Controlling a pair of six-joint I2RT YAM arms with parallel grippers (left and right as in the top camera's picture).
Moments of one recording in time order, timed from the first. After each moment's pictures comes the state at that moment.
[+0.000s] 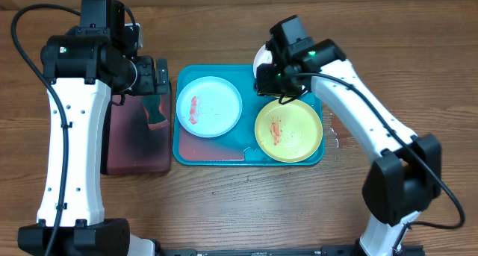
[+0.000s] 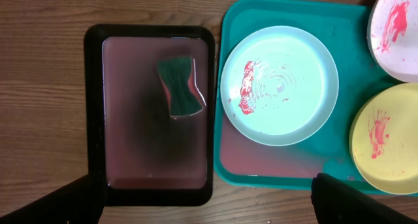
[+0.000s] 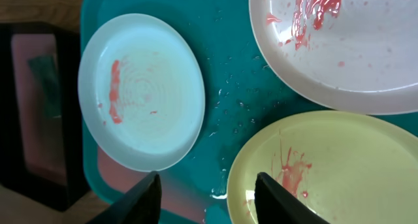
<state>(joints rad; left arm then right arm) -0.03 1.65 1.87 -1.42 0.01 -0.12 0.44 1.94 1.70 -0.95 -0.24 0.44</state>
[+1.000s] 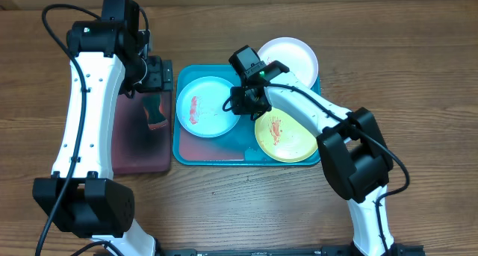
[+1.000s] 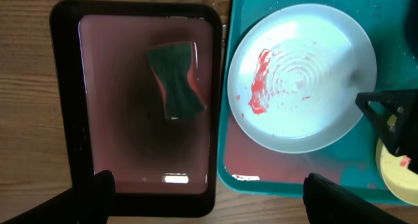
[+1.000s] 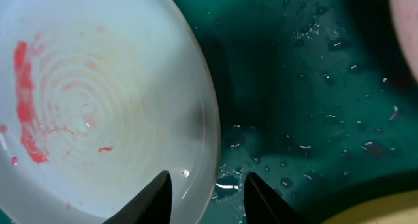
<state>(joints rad) -0.03 1.82 1.87 -1.40 0.00 -0.13 0.59 2.20 1.70 -0.78 -0.13 0.51</state>
